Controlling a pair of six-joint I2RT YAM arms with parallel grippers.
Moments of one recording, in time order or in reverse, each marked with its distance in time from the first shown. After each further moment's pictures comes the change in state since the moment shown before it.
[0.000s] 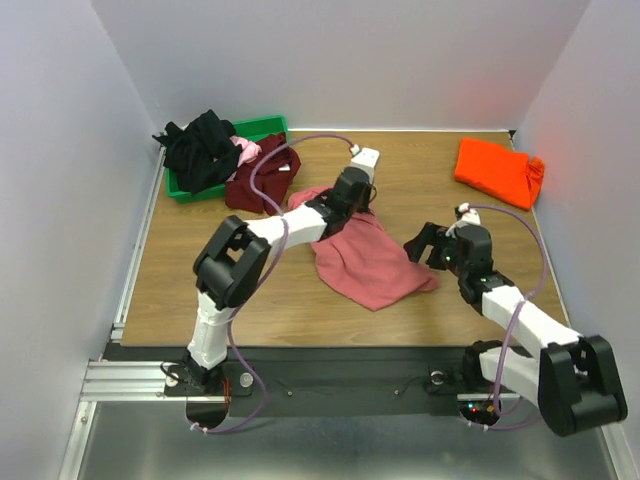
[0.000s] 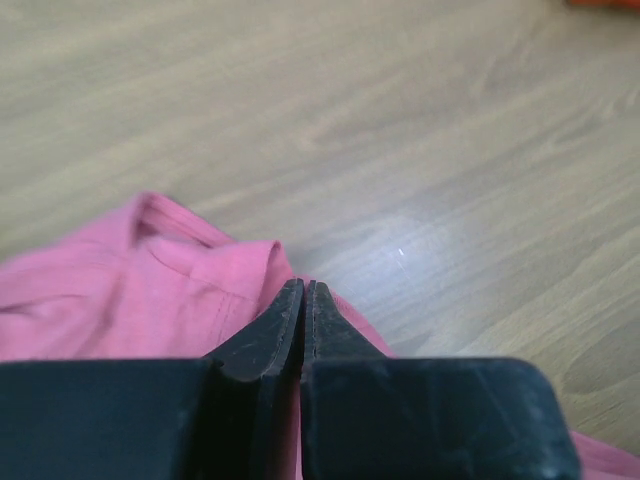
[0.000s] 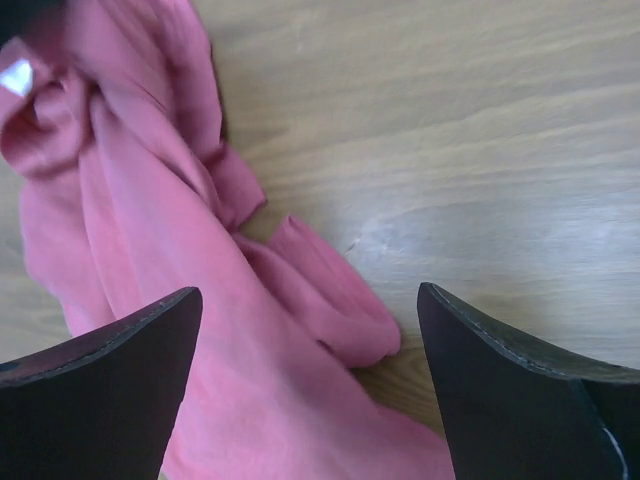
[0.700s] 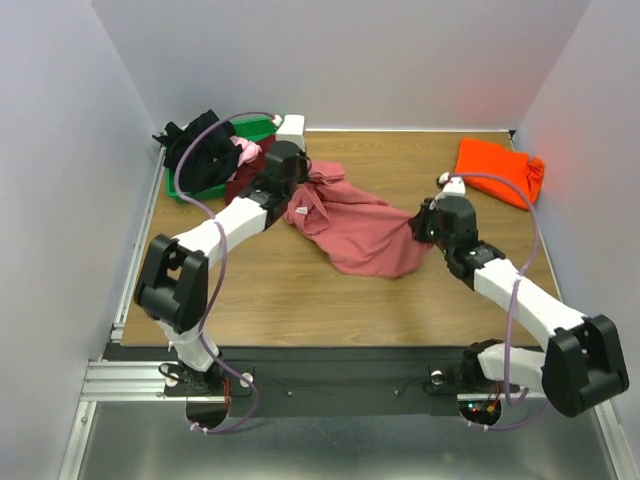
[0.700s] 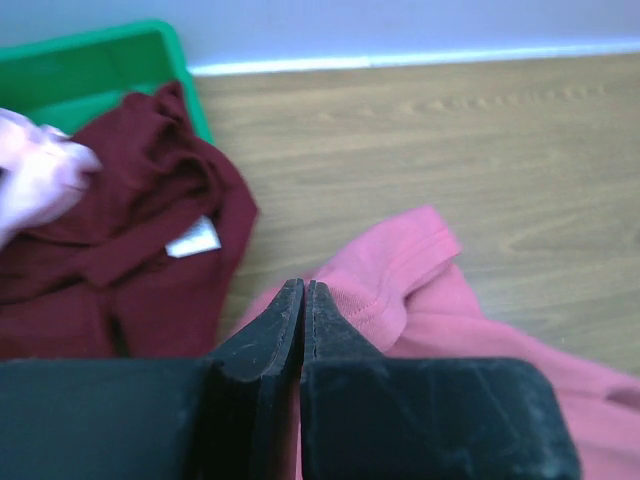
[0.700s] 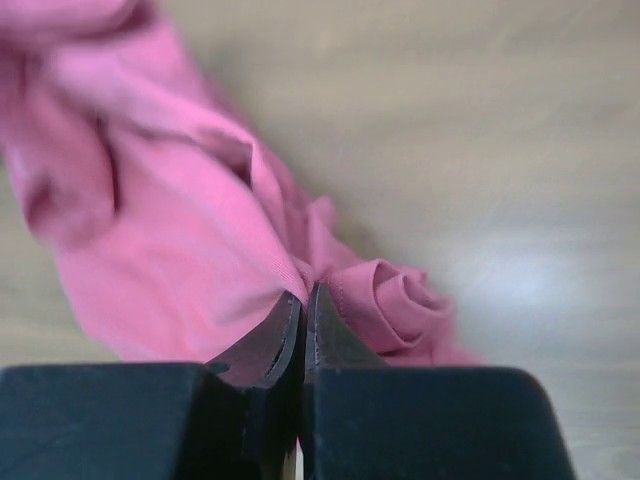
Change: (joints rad) left arm 0.252 -0.352 -0.204 0.007 -0.050 0.034; right arm 0.177 0.166 0.248 -0.134 0.215 -0.093
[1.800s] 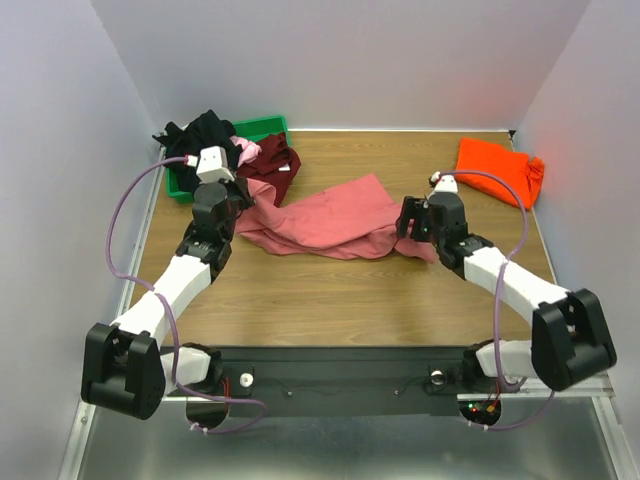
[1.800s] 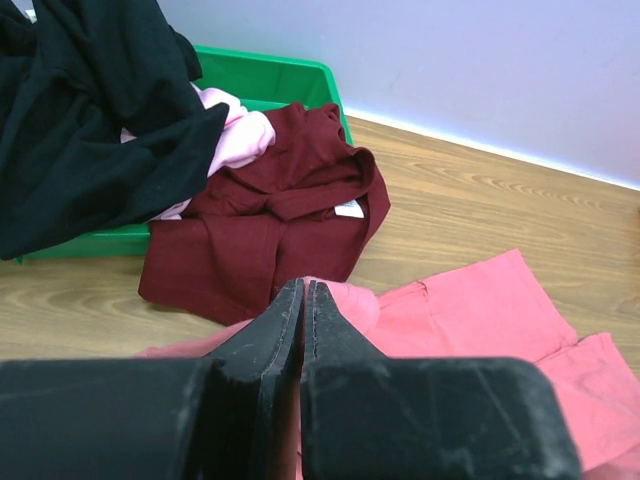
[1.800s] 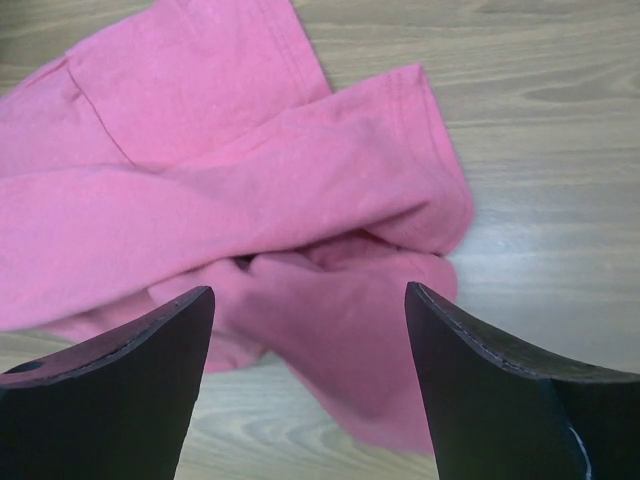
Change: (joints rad) left arm 0.249 -0.559 -0.514 0.140 0.070 -0.143; right arm 0.004 0.069 0.085 -0.049 0.117 -0.028
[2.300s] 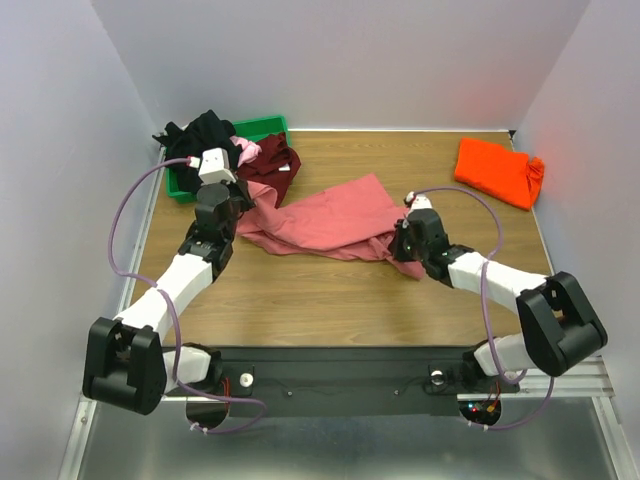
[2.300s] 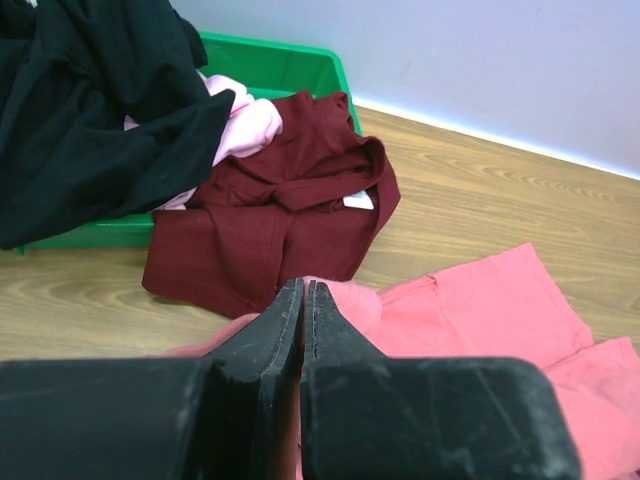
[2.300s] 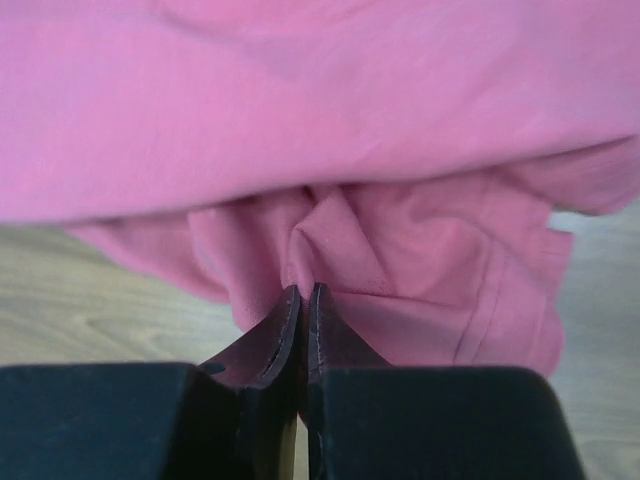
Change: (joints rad) left arm 0.000 0.014 -0.015 0.011 -0.005 0.000; right arm 0.085 0.128 -0.062 0.076 -0.147 0.028
